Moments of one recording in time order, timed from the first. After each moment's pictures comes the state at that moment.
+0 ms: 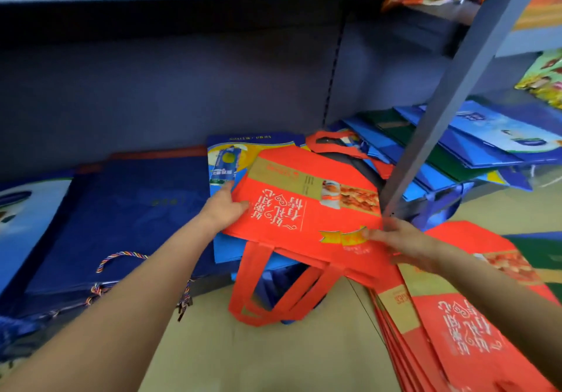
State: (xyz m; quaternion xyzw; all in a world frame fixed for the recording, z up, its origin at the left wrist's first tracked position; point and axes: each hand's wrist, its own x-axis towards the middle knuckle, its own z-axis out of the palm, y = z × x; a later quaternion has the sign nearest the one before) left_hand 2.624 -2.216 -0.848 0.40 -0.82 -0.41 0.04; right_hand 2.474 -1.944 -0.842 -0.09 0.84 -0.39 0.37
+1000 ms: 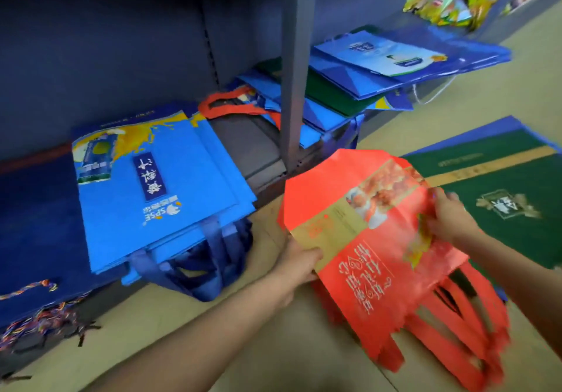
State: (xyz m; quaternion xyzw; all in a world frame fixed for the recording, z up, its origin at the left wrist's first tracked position) left_hand 2.574 -1.939 -0.897 0.29 -0.66 -0.67 -0.18; right_hand 2.414 -1.706 -0.903 0.00 0.98 -0.11 0.14
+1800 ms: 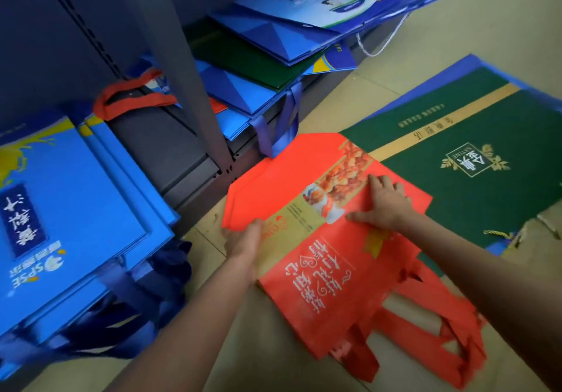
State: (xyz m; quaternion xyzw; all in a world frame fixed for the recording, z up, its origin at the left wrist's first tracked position) left_hand 2.484 -1.940 -0.999 0.51 -0.57 -0.64 -0.08; right_hand 2.385 -1.701 -0.974 -0.02 0.97 -0.08 0.23
